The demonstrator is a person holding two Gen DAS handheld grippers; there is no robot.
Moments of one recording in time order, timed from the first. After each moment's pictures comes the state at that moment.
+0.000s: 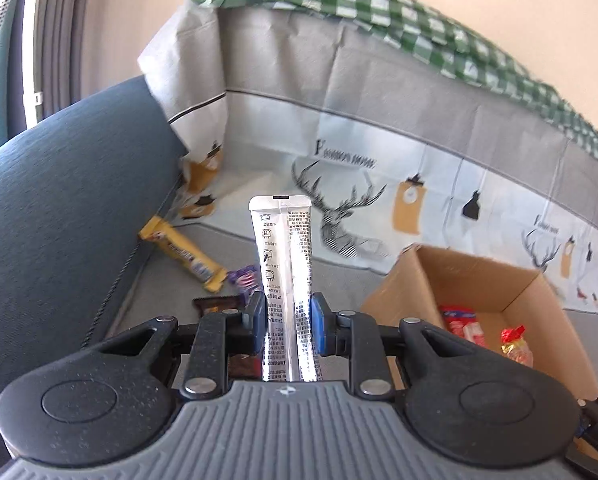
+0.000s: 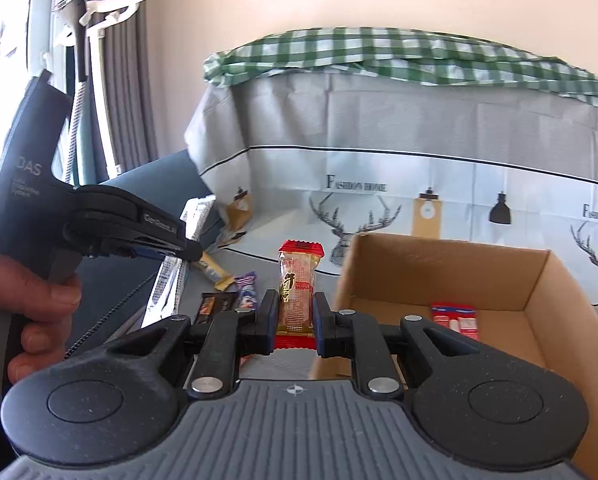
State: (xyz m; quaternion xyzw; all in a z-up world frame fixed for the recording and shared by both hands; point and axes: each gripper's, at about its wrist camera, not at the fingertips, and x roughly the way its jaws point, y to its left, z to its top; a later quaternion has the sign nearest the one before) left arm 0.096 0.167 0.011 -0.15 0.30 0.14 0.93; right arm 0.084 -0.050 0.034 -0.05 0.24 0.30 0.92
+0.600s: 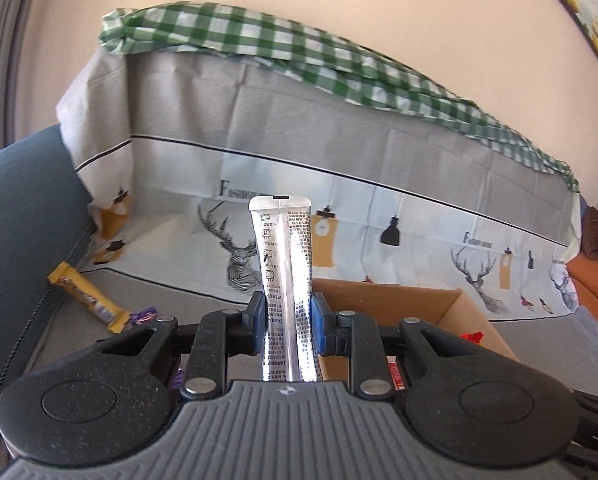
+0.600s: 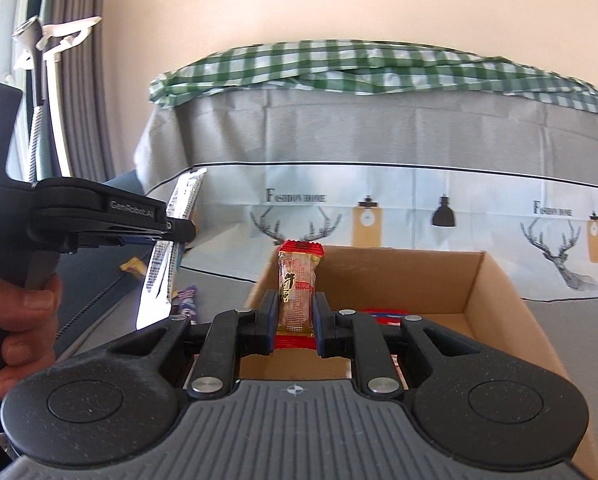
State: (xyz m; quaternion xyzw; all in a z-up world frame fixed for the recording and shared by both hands) left arm 0.112 0.100 0.027 -0.14 0.23 0.05 0.96; right arm 0.101 -0.103 0.042 -0.04 0.23 0.25 0.94
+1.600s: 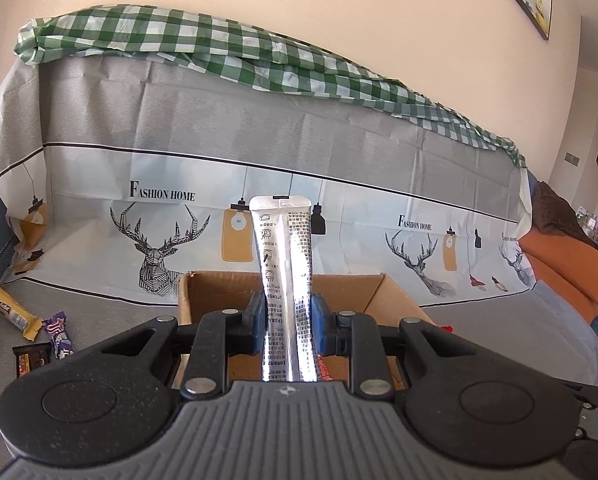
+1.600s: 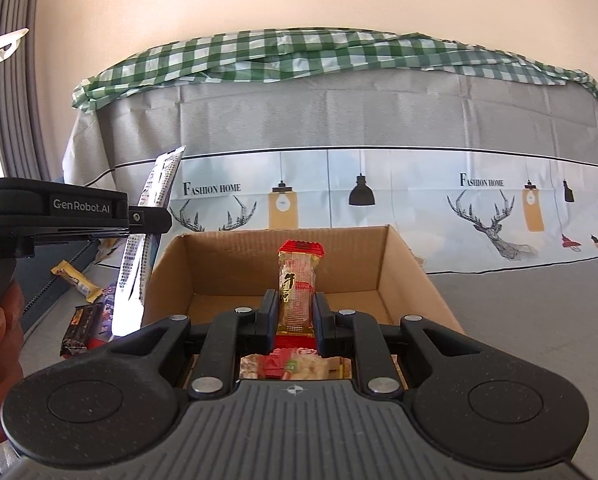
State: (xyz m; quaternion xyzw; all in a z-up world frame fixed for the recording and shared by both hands) left arm 0.134 0.028 0.020 -0.12 0.22 -0.03 0.97; right arm 0.117 -0.165 0.030 -0.02 0.24 0.16 0.96
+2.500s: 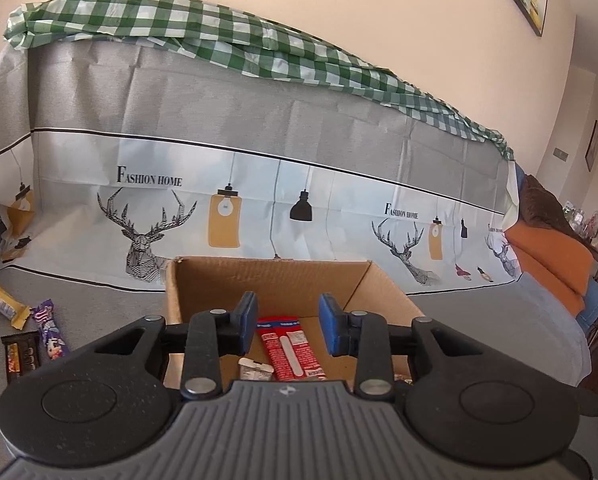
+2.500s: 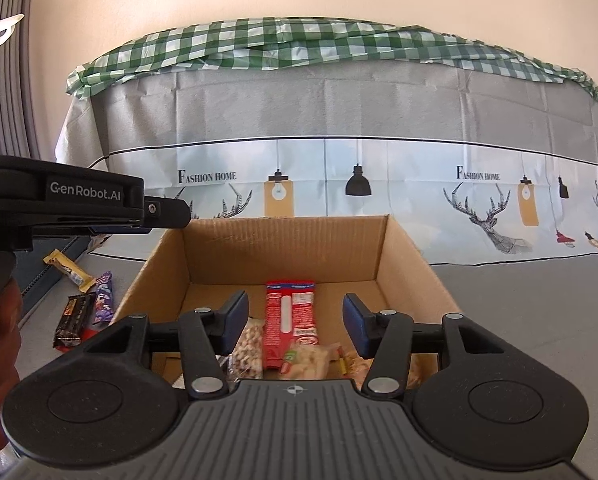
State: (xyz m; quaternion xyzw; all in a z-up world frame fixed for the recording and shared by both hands) left arm 0.131 0.037 0.018 -0.13 0.24 -0.05 0.96; right arm 0.116 -0.149 0.024 -0.03 0.26 0.15 0.95
